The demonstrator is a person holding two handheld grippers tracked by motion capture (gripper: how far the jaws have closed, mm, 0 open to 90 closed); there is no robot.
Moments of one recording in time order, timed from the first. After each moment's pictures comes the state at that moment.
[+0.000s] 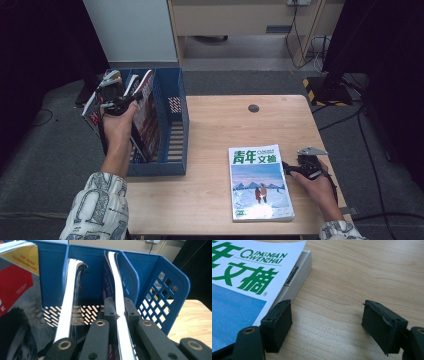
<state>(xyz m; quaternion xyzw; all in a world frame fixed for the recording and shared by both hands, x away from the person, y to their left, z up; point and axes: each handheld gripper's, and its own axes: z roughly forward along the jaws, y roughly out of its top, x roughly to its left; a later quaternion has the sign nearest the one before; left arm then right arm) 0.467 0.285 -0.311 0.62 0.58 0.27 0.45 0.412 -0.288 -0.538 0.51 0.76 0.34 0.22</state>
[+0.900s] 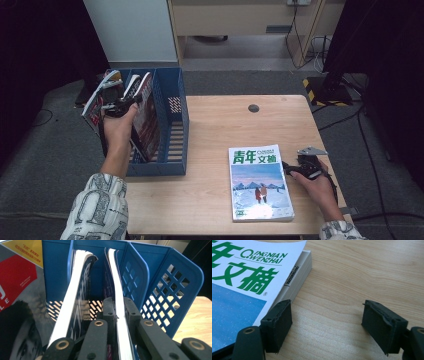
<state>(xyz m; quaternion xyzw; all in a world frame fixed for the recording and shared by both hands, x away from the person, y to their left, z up) 0.468 0.289 -0.320 0.63 0.59 0.27 0.43 0.412 -0.288 -0.538 0.51 0.76 0.34 0.22</state>
